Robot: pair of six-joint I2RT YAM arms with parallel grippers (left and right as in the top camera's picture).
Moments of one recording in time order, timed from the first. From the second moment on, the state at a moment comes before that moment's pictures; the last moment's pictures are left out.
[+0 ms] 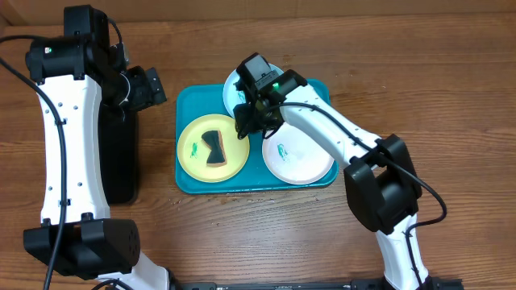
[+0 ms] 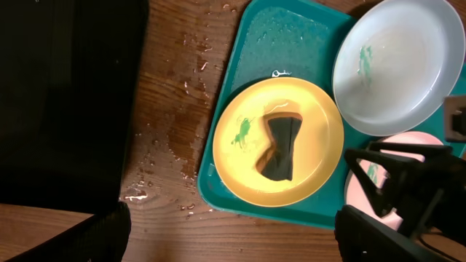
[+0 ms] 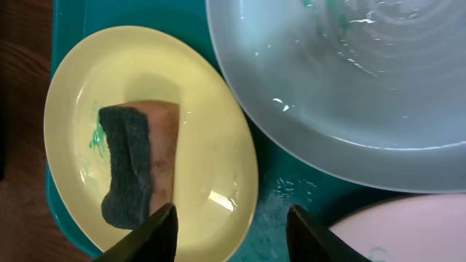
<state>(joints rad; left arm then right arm) 0.12 1.79 1.96 -1.51 0.12 -0.26 0.63 2.21 1.86 -0.89 -0.25 0.36</state>
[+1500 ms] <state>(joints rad) -0.09 2.36 1.95 -1.51 0.32 -0.10 0.65 2.33 1.83 -0.83 -0.21 0.36</state>
